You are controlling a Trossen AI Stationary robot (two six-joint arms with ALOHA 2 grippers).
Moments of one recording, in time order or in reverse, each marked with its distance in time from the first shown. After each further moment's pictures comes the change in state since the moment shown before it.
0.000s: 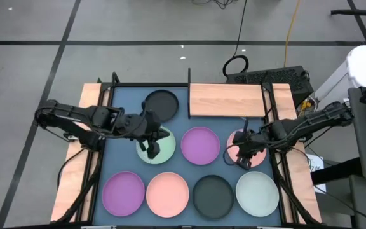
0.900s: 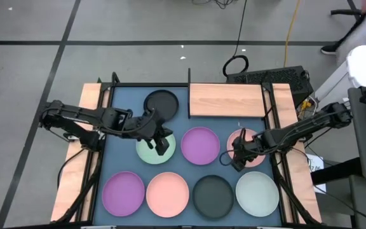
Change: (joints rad) left arm 0.025 0.054 -0.001 -0.004 -0.038 -0.188; right arm 0.001 0.044 -0.303 0.301 -0.021 0.382
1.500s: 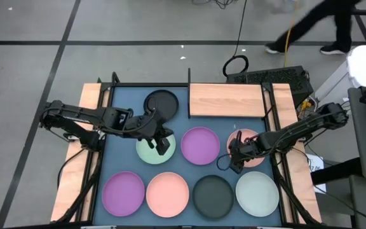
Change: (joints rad) left arm 0.009 0.005 0.000 0.017 0.020 0.000; right arm 0.022 0.098 -0.005 0.055 0.066 -0.249
